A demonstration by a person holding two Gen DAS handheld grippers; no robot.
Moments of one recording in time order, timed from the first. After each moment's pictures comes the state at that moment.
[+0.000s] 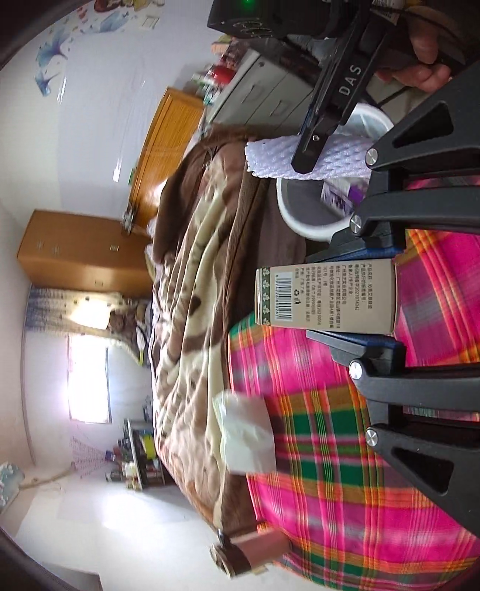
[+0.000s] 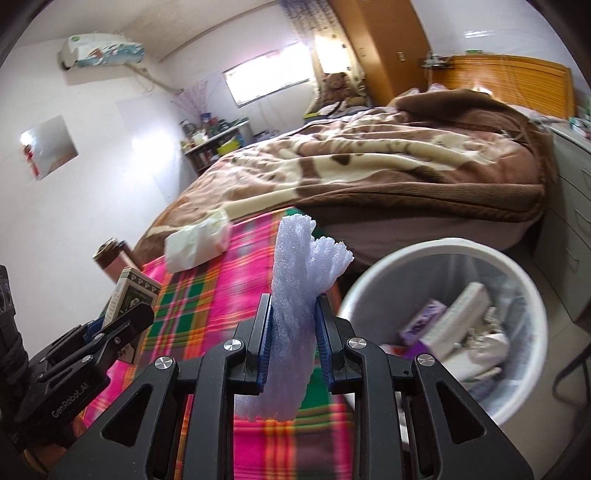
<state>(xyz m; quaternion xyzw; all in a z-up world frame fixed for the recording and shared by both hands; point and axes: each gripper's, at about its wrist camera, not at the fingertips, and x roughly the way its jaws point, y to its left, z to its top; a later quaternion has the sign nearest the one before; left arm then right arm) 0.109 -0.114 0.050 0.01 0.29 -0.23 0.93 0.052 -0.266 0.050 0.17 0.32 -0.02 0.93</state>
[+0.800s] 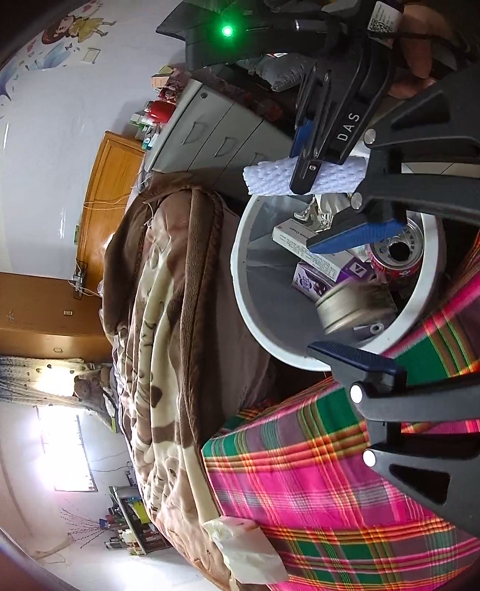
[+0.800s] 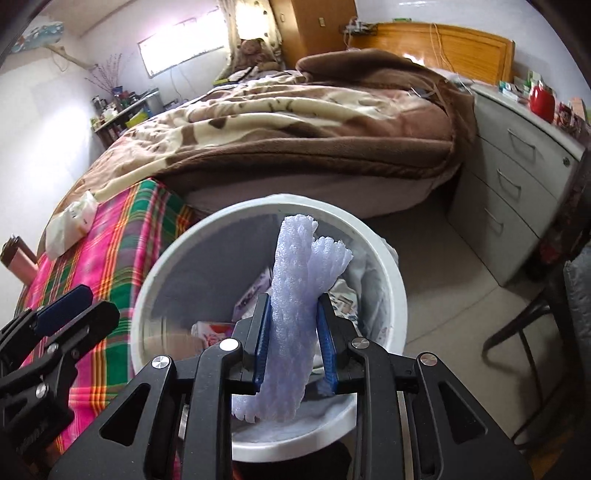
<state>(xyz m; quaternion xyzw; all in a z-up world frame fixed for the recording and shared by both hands) 0.107 -0.261 0.010 0.07 0.35 -0.31 0.88 0.046 -0.367 0.005 0.15 0.41 -0.16 0.88</state>
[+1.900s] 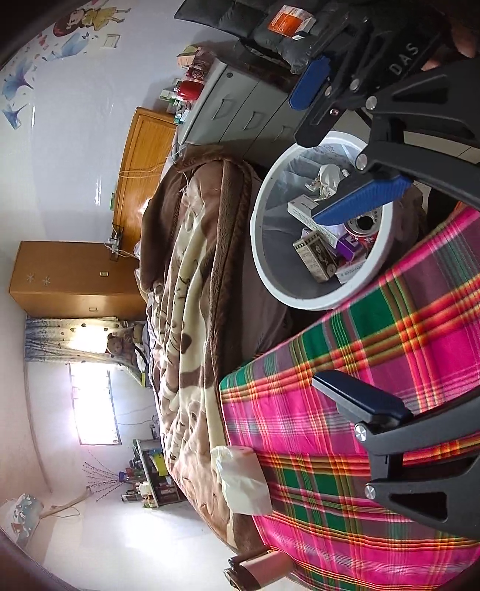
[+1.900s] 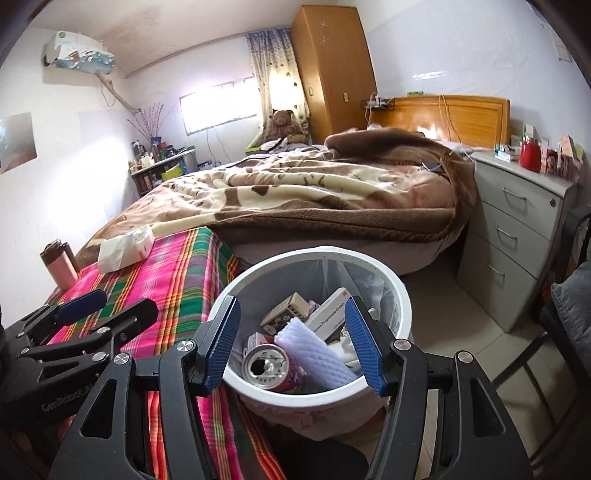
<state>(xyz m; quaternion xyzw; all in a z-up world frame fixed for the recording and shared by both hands) 0.056 -0.198 0.032 0.05 0.28 -0.24 0.93 -0.021 -0.303 0.042 0.10 0.26 -0.13 0.95</state>
